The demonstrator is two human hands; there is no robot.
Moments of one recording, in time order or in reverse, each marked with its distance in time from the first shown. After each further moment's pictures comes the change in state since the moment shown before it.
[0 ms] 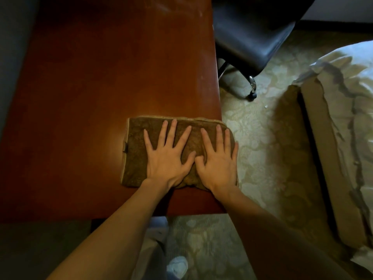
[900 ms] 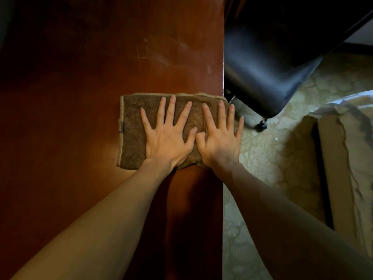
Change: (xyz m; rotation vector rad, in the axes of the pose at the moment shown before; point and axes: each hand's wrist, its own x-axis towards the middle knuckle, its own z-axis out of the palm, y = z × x) left_hand 0.322 -0.042 -0.016 0.001 -0.013 -0.157; right_hand 0.340 -0.010 -0.038 -0.053 0.003 -0.084
